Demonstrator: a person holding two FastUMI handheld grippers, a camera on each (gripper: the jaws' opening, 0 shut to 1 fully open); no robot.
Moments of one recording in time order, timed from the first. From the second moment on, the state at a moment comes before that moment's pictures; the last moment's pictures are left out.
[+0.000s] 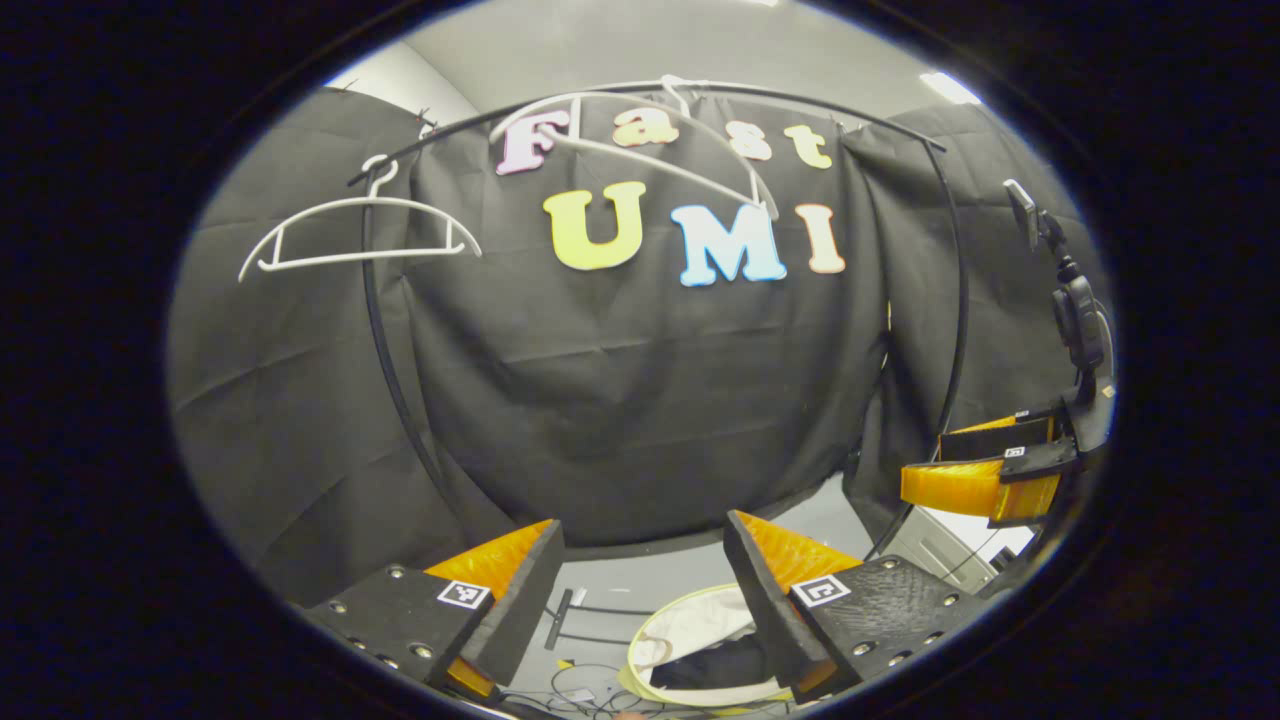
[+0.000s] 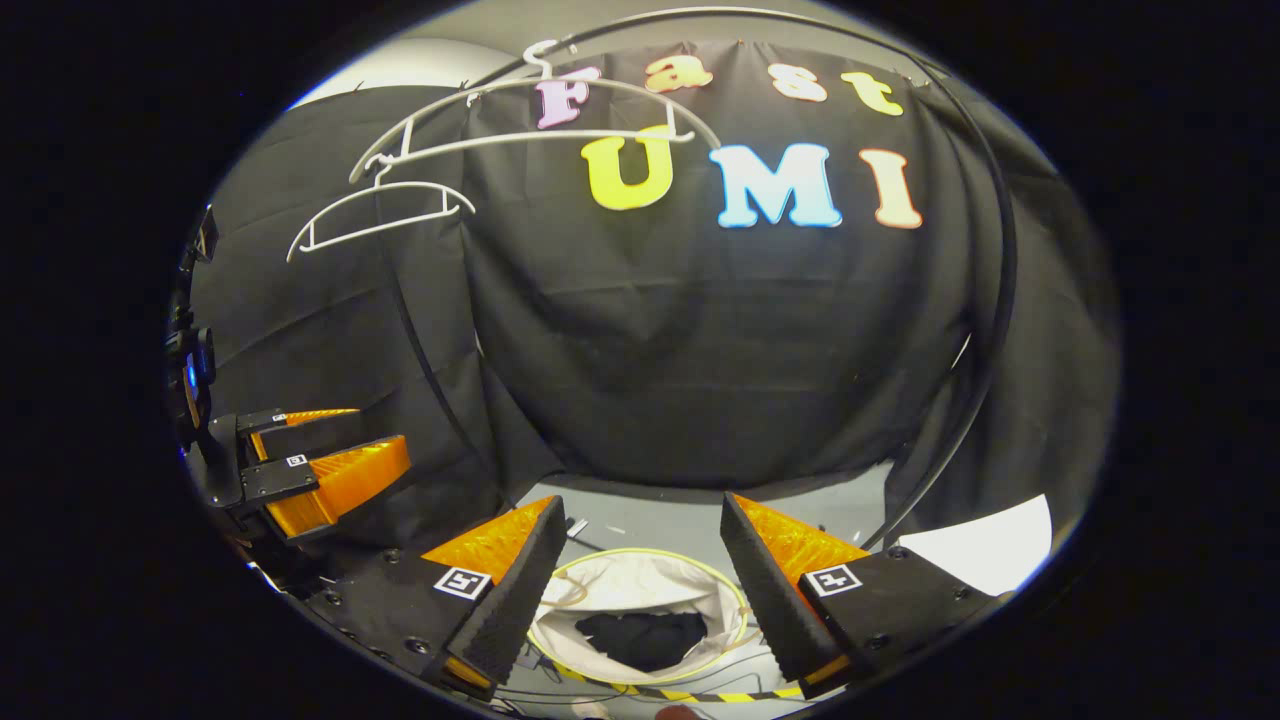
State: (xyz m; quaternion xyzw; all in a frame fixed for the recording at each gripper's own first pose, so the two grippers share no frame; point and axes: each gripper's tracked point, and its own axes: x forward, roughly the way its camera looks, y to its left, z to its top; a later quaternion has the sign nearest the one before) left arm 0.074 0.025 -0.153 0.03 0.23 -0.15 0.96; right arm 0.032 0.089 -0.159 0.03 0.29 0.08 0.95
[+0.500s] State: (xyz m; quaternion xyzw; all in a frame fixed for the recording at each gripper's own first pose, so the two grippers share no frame) left arm 0.067 0.009 -0.041 0.00 0.14 -0.12 0.98; right arm 0.019 0.016 -0.060 0.01 0.18 0.03 0.98
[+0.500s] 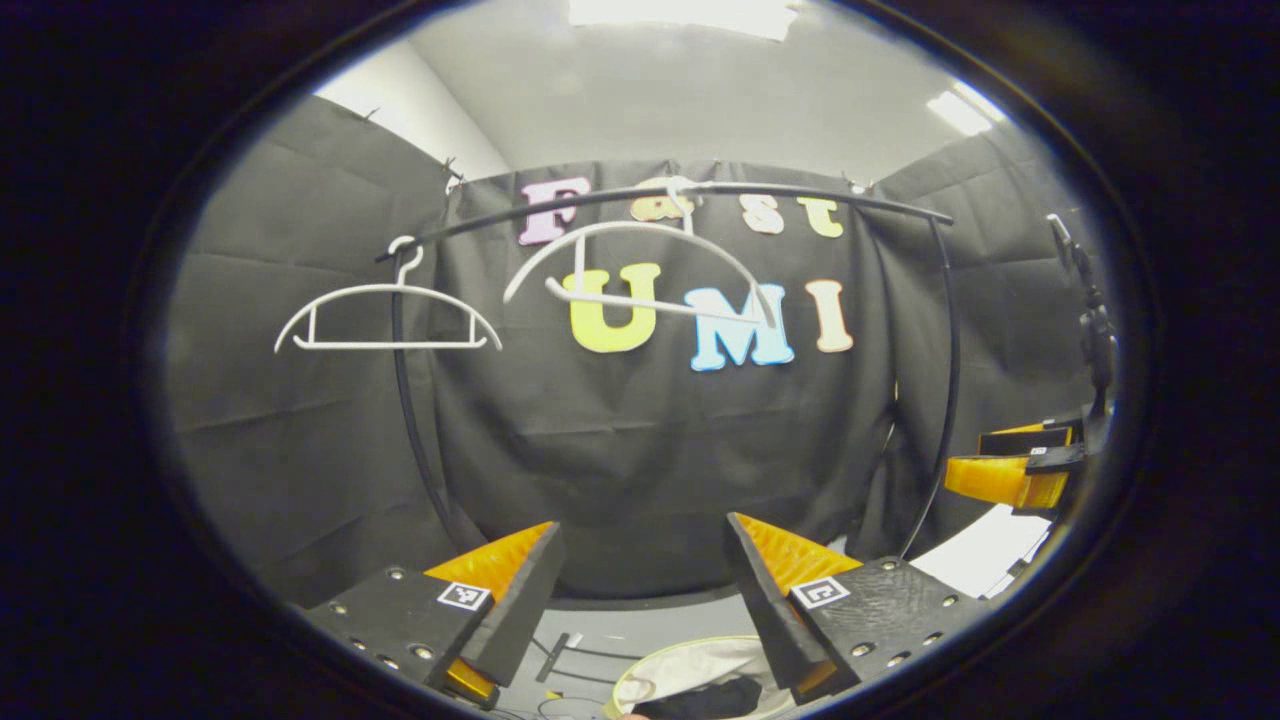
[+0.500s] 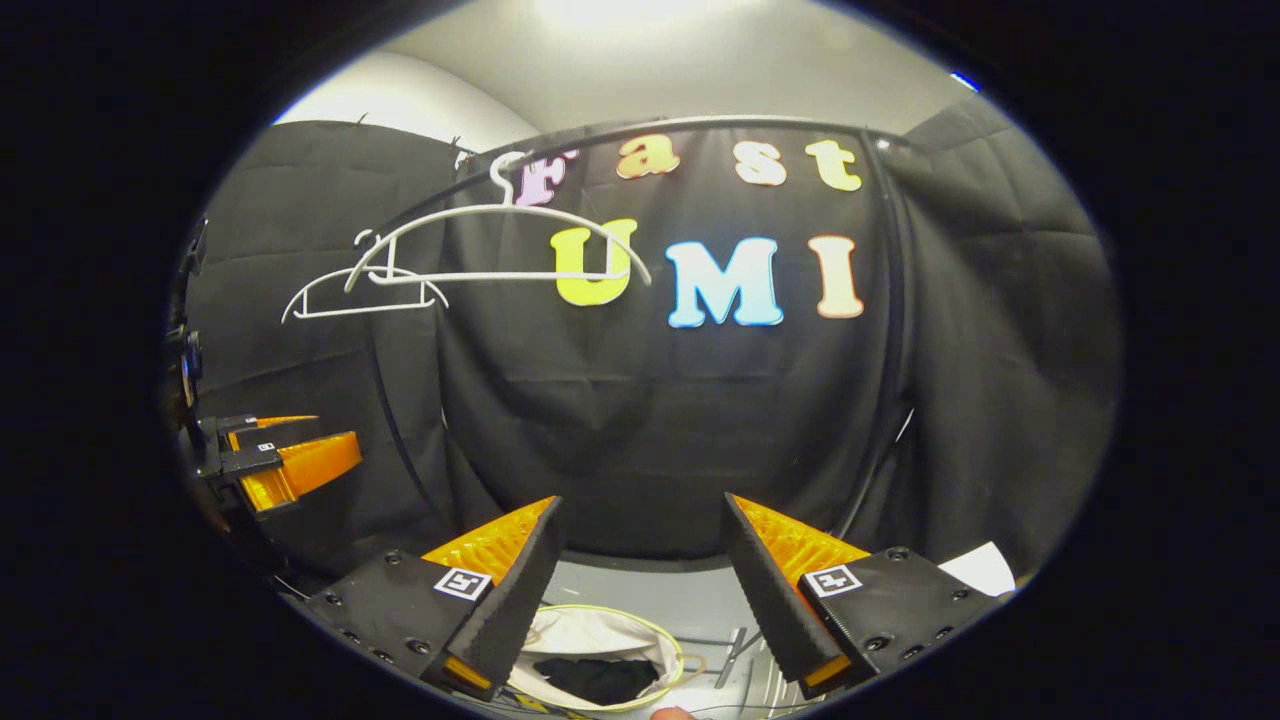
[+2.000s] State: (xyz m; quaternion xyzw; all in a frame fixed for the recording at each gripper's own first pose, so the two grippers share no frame) left arm -0.046 0.010 0.043 0.01 0.05 -0.08 1.00; right arm -0.061 -0.025 0.013 -0.02 0.07 0.00 1.00
